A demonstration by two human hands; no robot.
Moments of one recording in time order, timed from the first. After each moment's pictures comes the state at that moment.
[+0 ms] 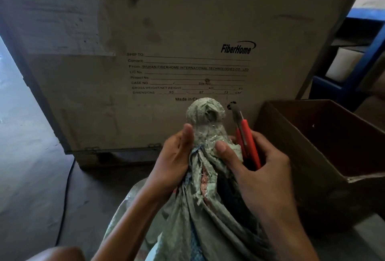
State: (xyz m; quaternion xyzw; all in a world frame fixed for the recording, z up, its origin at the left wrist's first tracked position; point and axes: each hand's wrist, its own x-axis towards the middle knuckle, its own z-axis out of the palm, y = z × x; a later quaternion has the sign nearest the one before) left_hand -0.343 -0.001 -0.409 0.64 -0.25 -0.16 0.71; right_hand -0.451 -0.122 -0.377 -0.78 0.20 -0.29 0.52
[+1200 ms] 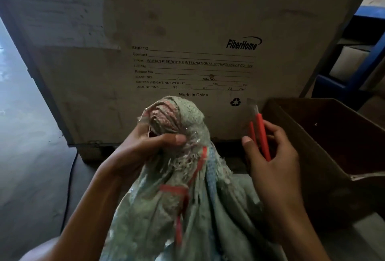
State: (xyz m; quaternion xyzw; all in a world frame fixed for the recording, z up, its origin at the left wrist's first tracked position) left_hand -0.319 0.055 -0.387 0.60 -0.24 -0.20 0.74; right_hand -0.446 -0.130 -0.382 -0.75 0.21 -0.32 0.54
